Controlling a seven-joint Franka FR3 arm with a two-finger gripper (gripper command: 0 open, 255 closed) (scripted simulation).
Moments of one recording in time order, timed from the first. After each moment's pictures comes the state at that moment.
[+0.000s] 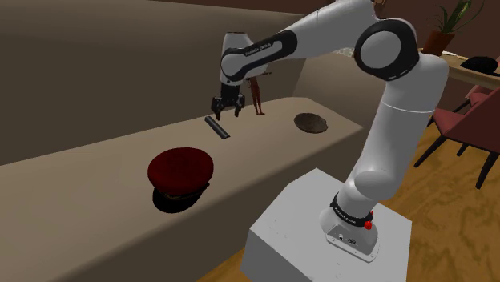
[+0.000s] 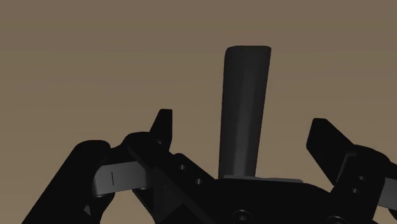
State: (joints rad) arm 0.02 0.17 0.01 -1.97 0.06 2.14 0.30
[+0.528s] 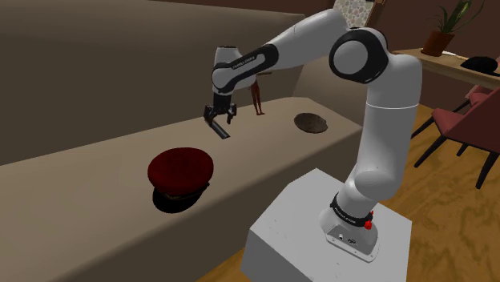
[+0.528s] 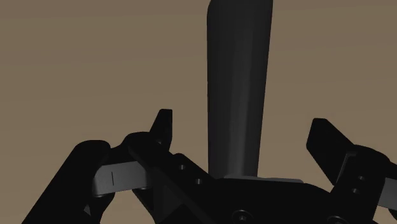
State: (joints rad) arm 0.03 0.34 0.01 -1.87 0.08 2.22 0.33
